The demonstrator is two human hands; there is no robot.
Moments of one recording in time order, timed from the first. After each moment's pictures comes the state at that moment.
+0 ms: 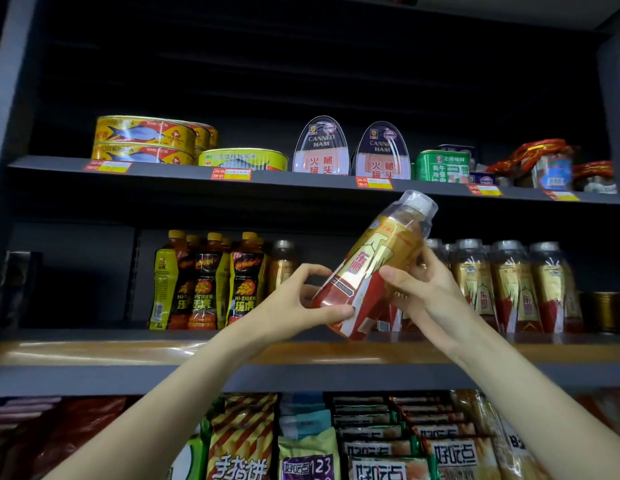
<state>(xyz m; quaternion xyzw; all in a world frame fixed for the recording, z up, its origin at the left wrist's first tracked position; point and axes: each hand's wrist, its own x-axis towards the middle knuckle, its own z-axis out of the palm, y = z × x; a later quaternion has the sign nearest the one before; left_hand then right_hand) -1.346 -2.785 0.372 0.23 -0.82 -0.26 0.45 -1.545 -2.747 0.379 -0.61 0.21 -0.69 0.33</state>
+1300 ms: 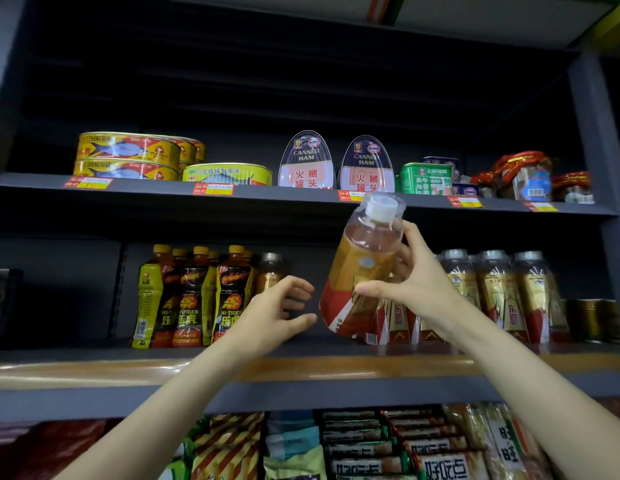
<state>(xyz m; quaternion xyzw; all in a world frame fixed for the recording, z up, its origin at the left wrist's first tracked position) -1.350 -2.812 0.371 0.27 -0.82 -0.08 0.49 -1.563 -2.745 0.405 -0.73 0.32 -0.60 0.06</state>
